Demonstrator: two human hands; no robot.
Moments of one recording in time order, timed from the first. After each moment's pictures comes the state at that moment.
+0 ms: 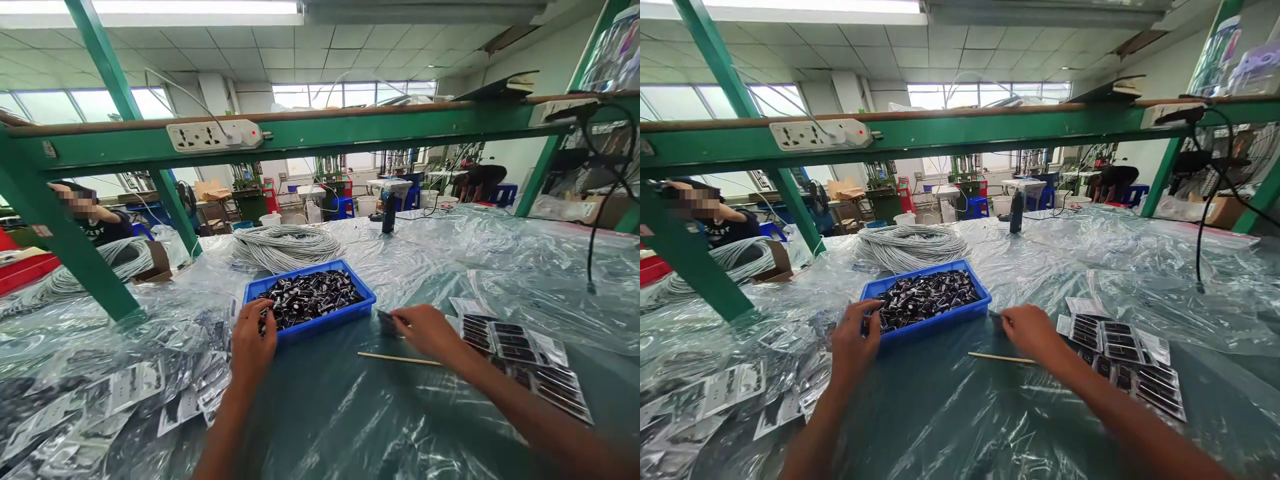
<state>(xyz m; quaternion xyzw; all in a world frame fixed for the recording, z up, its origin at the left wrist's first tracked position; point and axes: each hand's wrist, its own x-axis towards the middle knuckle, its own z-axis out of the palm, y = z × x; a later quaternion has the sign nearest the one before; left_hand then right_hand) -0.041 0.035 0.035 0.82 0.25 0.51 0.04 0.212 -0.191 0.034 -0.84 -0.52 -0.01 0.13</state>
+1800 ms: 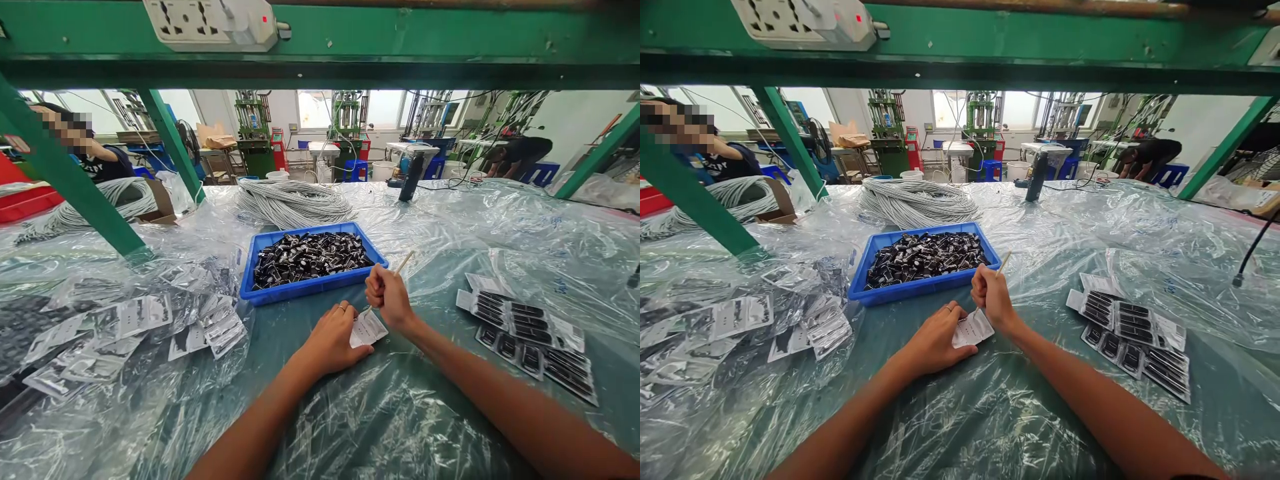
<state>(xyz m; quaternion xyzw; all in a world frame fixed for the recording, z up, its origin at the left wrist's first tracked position) 0.010 -0.066 -0.008 0.96 0.16 0.05 0.23 0.156 -0.125 0.014 -0.44 -0.32 0.37 0.75</state>
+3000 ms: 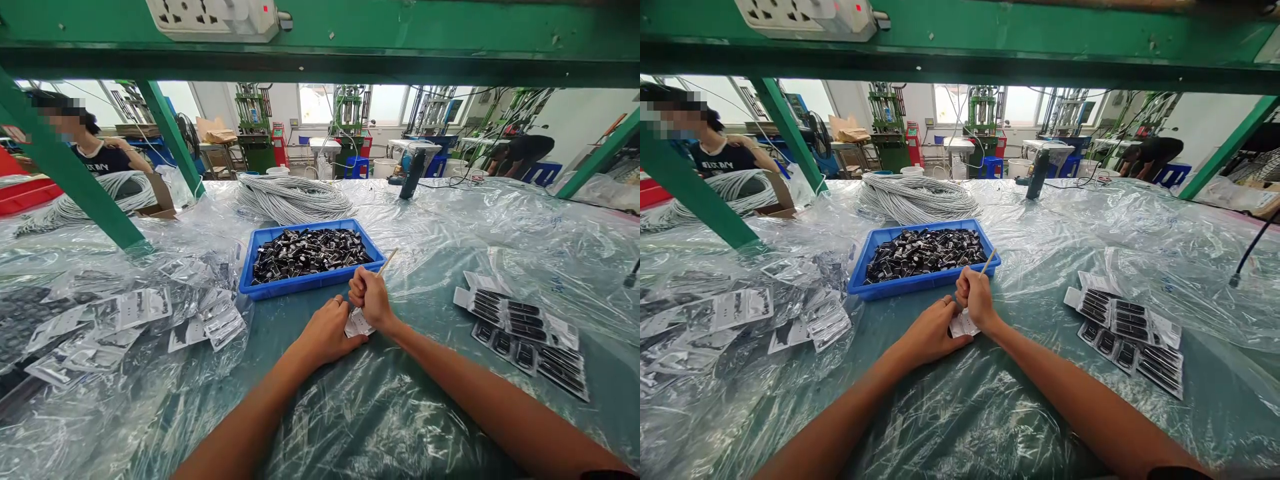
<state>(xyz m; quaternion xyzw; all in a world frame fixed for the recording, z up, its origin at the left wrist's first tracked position) 0.010 -0.062 -0.005 0.96 0.17 0.06 0.21 0.135 -0.108 -0.002 -0.44 -0.30 0.38 0.76</state>
